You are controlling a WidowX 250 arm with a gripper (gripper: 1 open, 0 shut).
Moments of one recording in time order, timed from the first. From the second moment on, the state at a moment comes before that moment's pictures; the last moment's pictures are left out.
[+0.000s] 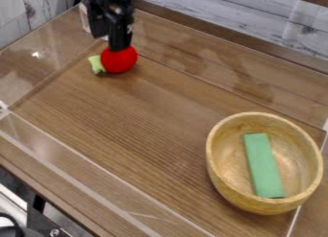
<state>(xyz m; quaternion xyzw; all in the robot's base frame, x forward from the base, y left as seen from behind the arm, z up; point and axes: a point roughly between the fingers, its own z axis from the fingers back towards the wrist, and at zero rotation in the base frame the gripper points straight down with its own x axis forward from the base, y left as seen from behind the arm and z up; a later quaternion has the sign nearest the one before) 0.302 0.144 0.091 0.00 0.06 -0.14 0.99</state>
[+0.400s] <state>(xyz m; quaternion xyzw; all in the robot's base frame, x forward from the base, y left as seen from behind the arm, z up) 0.314 0.154 0.073 0.01 0.04 -0.21 0.98</state>
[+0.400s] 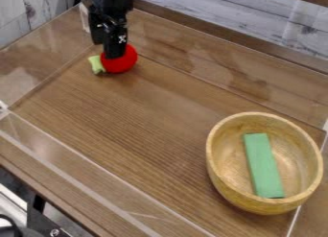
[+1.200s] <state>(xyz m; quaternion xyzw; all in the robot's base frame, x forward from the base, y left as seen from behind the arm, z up) 0.322 0.162 0.037 0.01 0.02 -0.22 0.97</state>
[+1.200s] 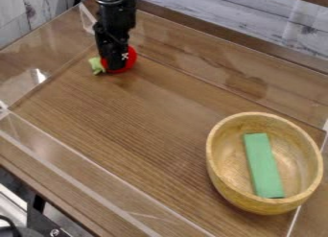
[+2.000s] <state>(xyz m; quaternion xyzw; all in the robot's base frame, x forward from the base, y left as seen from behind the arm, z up) 0.330 0.152 0.022 -0.04 0.01 -0.32 0.95</state>
